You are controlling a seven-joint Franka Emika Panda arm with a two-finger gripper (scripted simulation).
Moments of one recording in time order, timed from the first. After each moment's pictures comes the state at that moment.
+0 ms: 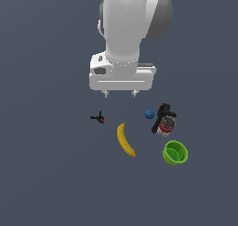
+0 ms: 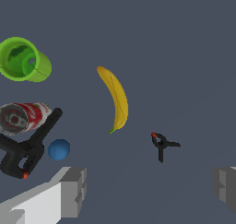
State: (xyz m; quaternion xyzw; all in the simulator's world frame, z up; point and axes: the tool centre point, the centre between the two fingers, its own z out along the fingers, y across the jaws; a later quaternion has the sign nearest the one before) arm -0.010 0.005 0.287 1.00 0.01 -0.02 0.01
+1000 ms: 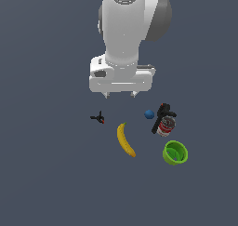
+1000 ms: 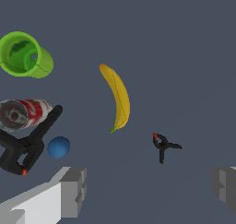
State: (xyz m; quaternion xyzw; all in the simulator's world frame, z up) arm -0.009 0.005 0.282 1.00 0.03 -0.03 0.01
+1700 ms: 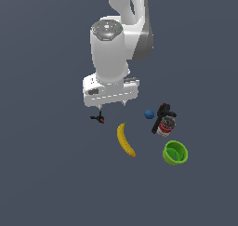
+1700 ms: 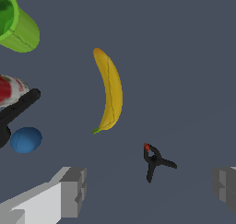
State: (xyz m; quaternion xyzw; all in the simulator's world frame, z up) arm -0.013 -0.029 0.220 0.99 0.12 -0.02 0.00
